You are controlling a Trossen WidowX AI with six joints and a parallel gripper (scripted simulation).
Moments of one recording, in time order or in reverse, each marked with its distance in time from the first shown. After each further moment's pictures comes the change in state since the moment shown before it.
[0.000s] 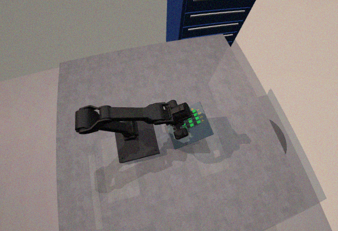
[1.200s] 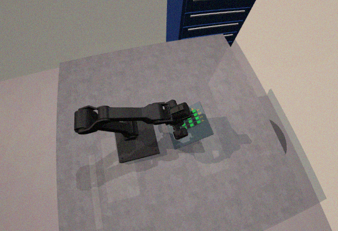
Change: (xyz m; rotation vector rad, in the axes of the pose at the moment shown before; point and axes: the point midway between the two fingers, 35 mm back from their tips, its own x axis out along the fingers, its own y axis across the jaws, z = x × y) arm -0.005 0.000 0.000 0.000 0.000 0.000
